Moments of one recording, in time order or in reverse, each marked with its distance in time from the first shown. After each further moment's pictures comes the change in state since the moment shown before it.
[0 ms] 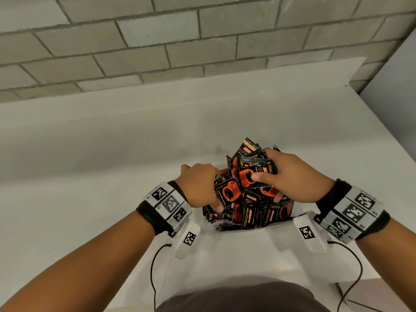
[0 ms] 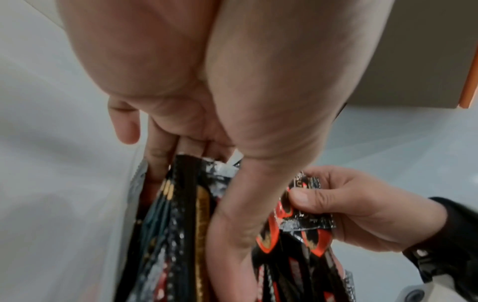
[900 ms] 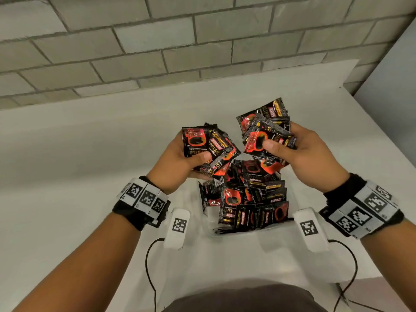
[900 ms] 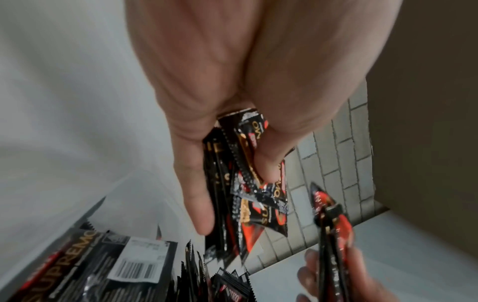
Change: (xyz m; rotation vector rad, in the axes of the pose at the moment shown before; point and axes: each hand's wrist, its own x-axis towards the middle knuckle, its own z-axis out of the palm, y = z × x) left_hand -0.012 -0.028 -0.024 -1.282 0.342 0.224; right_hand -0.012 -0.016 -0.024 0.454 0.391 -0.229
